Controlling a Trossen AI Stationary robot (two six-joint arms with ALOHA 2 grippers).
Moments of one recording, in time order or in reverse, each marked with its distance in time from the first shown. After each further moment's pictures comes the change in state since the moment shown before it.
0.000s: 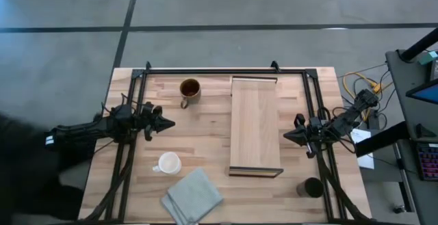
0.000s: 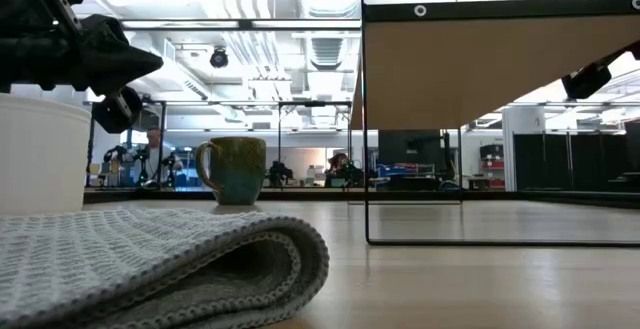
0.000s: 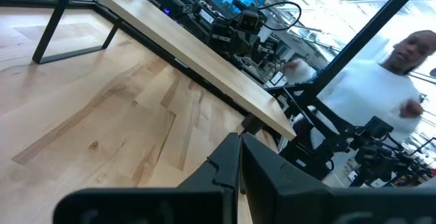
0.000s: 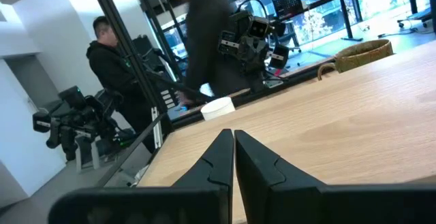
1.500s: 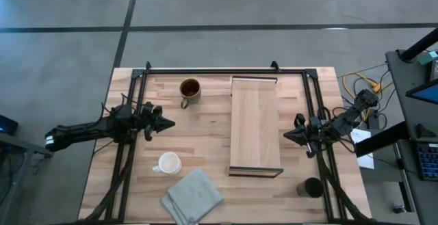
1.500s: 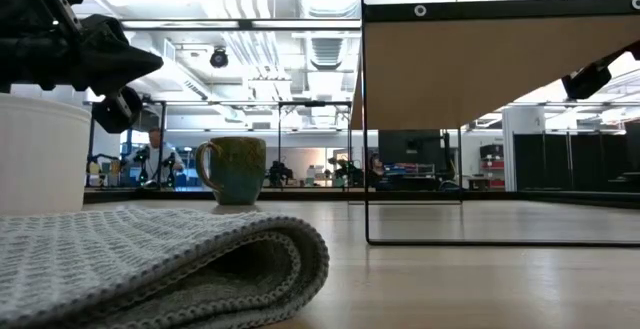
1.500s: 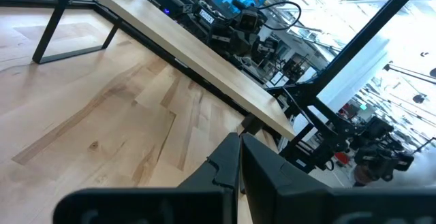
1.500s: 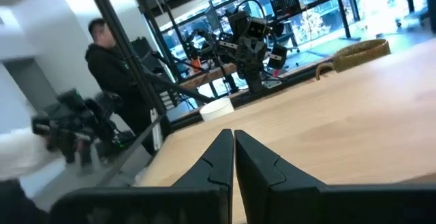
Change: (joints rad) left arm 0.000 0.000 0.000 0.000 0.000 0.000; right arm 0.000 0.000 0.000 0.003 0.008 0.058
